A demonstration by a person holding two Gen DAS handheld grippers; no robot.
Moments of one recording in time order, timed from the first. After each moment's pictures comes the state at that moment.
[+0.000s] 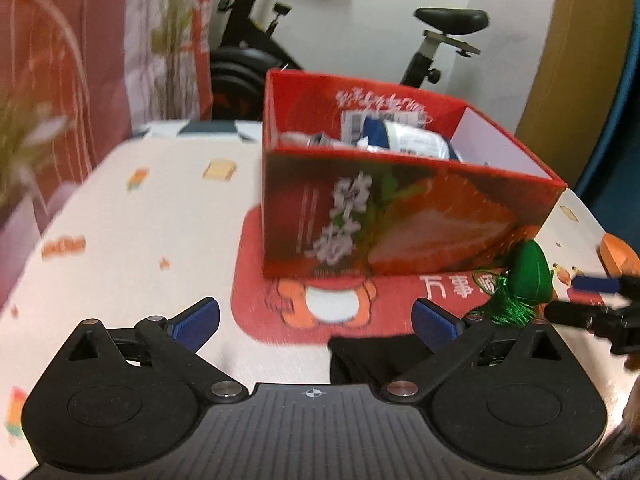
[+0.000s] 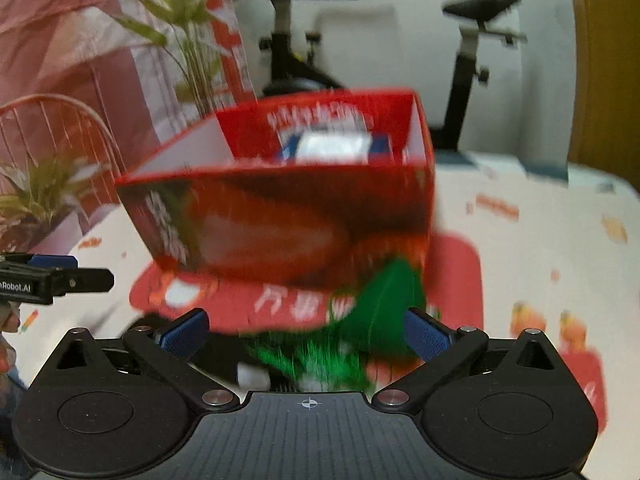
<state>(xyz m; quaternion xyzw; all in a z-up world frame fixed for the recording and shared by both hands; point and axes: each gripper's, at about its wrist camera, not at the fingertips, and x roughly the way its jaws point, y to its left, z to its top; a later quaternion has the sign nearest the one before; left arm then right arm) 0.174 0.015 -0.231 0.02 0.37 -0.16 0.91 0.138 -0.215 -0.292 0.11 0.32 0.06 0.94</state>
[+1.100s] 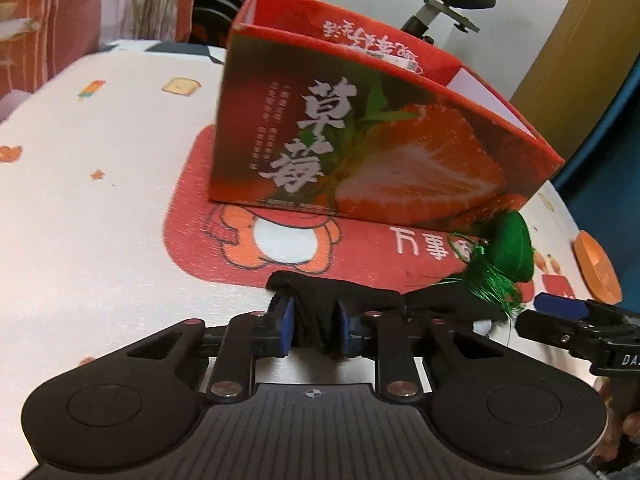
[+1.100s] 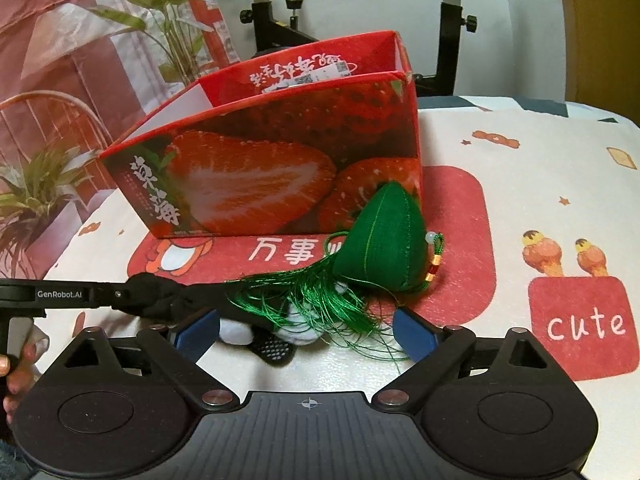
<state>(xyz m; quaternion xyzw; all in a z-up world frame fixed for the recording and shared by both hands) 0.182 0.002 -0.277 -0.04 0.44 -0.20 0.88 0.133 -0.223 -0.326 0.16 0.36 0.07 0.92</state>
